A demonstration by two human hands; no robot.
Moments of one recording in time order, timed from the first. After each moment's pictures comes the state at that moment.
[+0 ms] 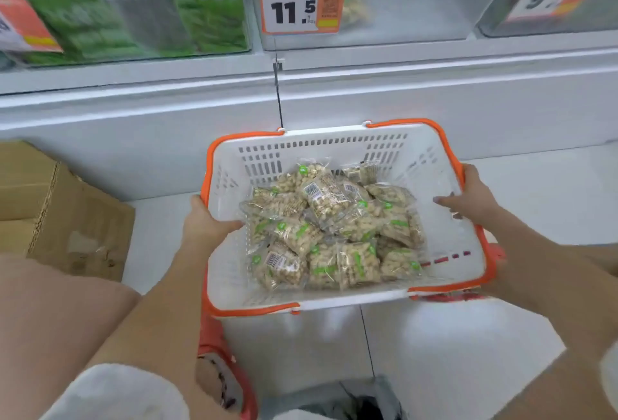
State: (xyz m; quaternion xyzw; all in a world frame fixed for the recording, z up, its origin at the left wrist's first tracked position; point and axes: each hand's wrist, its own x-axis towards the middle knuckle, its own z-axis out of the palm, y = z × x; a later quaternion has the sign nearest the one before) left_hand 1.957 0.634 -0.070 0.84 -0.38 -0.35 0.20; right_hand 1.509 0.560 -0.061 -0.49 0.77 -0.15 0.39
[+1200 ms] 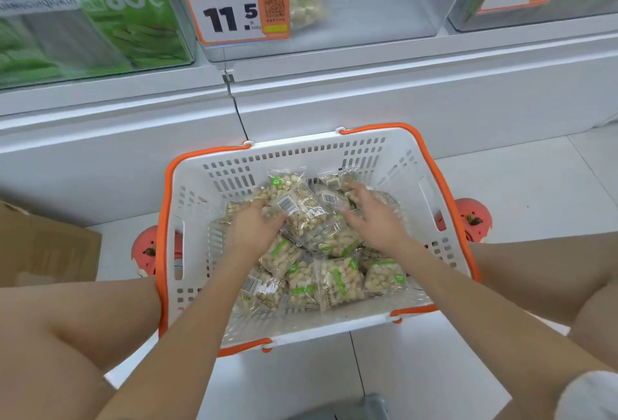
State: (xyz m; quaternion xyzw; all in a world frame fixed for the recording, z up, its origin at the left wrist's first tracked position) left_hand 1.845 0.583 -0.084 0.75 -0.57 -0.32 0.09; right_hand 1.614 0.572 -0.090 -0.67 0.63 -0.11 0.37
